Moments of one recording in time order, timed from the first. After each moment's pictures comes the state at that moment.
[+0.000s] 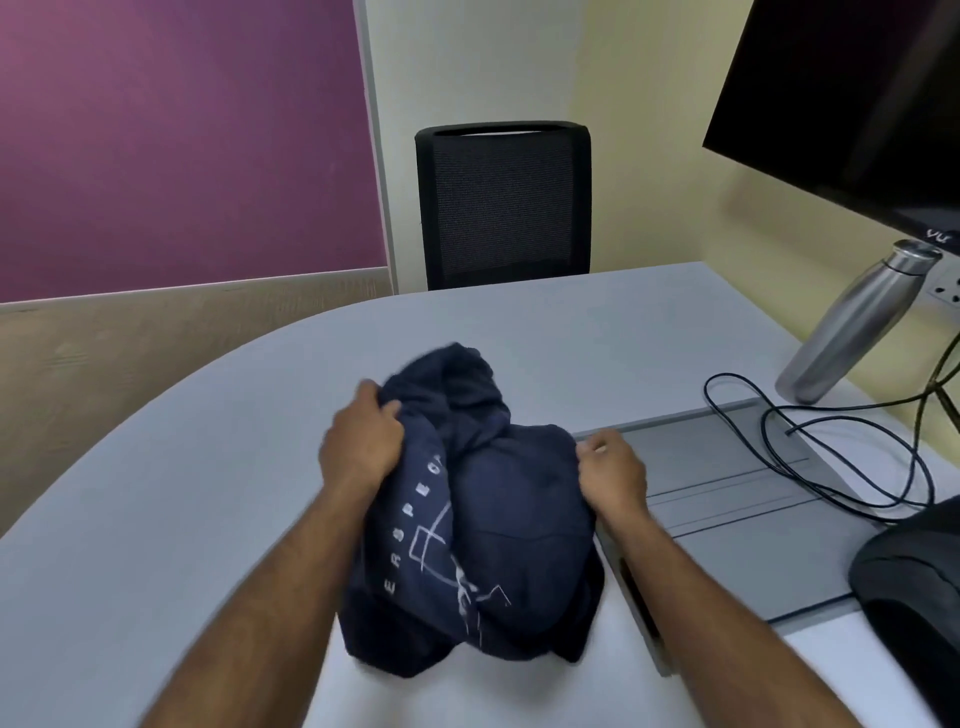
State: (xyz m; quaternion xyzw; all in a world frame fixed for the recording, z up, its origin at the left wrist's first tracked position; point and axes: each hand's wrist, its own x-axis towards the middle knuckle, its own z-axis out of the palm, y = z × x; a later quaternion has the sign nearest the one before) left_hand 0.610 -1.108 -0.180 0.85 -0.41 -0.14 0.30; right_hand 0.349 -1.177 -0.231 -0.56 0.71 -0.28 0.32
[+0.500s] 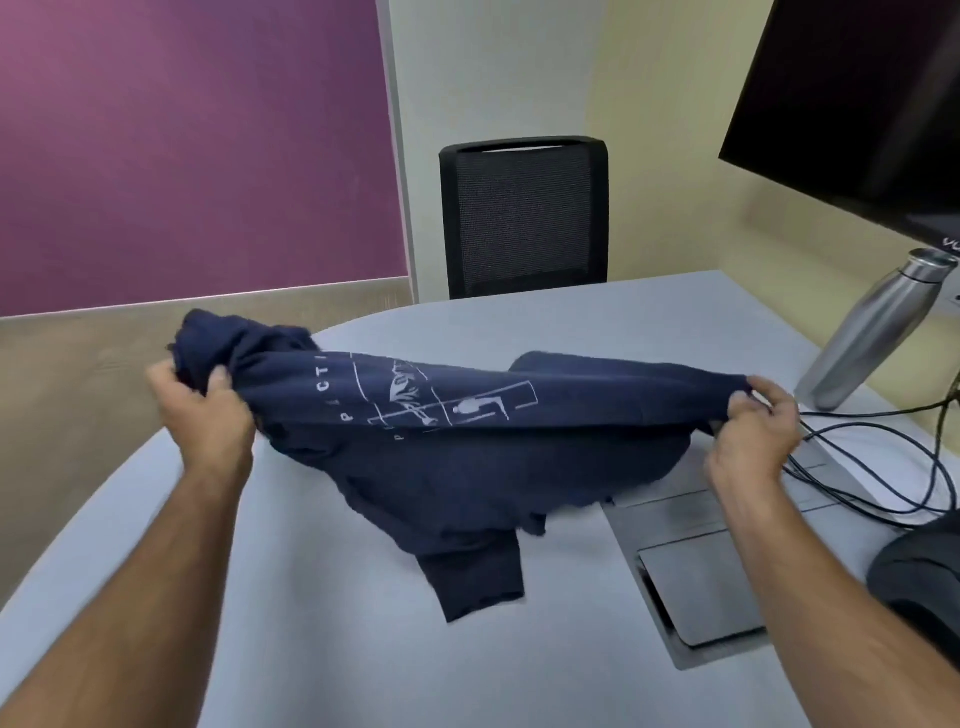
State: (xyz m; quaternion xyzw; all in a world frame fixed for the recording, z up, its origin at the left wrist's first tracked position) left_hand 0.733 -1.048 -0.139 0.69 -0.18 -0.04 0.70; right_hand 0.275 -1.212 -0.175 -0.25 0.54 -0.71 0.38
